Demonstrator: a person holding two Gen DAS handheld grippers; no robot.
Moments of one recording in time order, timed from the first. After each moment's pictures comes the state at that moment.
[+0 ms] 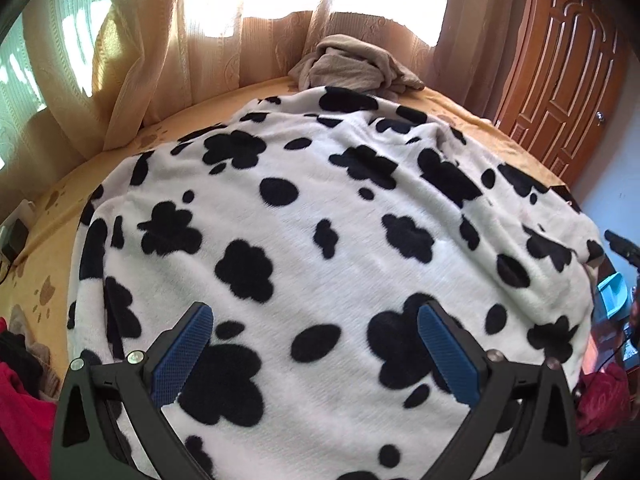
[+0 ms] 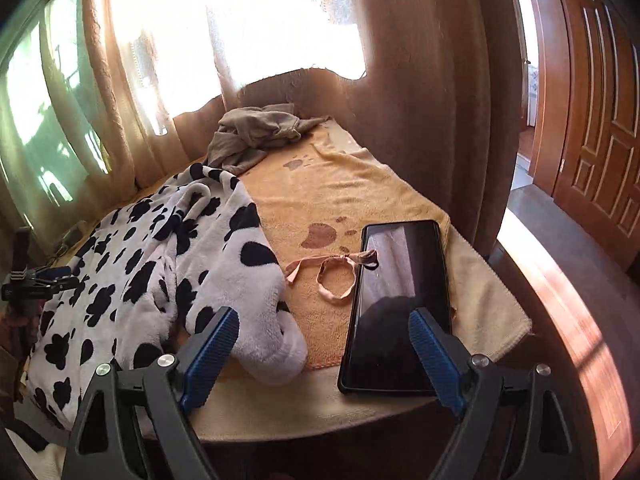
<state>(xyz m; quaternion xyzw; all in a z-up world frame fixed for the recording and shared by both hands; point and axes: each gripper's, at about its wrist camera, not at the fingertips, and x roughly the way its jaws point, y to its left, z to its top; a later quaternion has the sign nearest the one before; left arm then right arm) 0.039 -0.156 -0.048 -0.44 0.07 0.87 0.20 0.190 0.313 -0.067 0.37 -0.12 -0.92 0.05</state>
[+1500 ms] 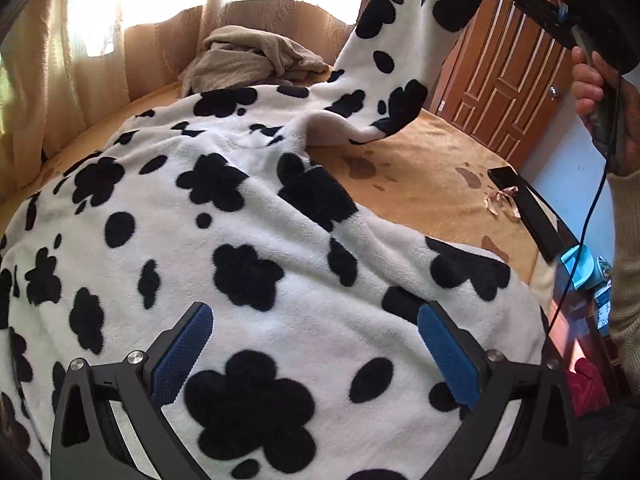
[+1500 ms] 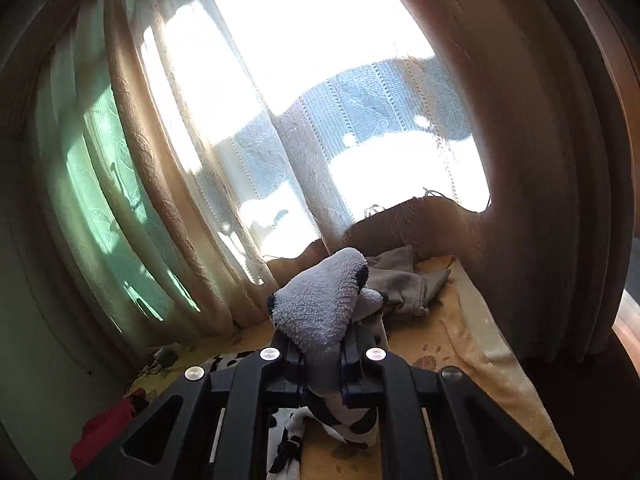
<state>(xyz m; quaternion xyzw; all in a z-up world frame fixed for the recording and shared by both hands) 0.044 -0.062 -0.059 -0.45 0.07 0.85 0.26 -0.001 0.243 0.095 0.19 -0.18 -0.94 0.22</state>
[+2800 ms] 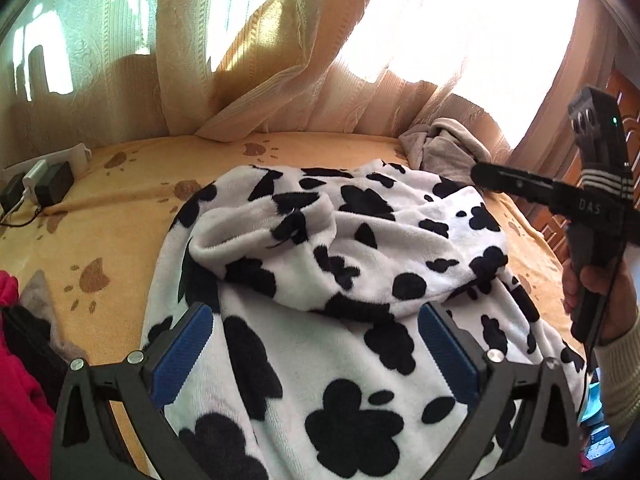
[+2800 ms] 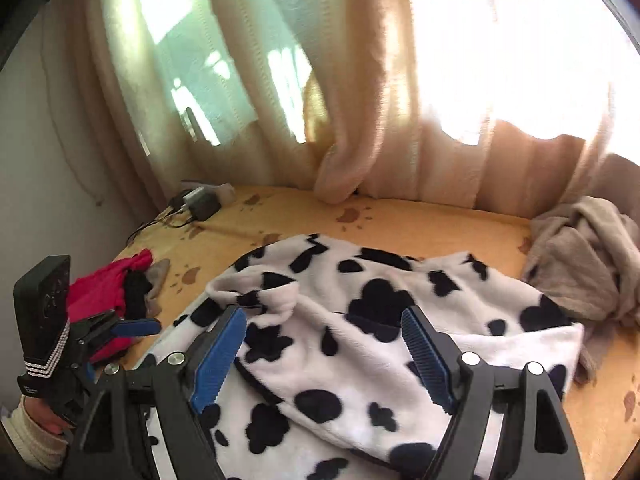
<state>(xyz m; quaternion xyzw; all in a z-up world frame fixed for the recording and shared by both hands) -0.029 -0.277 -0.040 -0.41 -0.06 0.90 0.11 -0.105 -0.059 -0.002 0.37 0.02 -0.88 0.30</state>
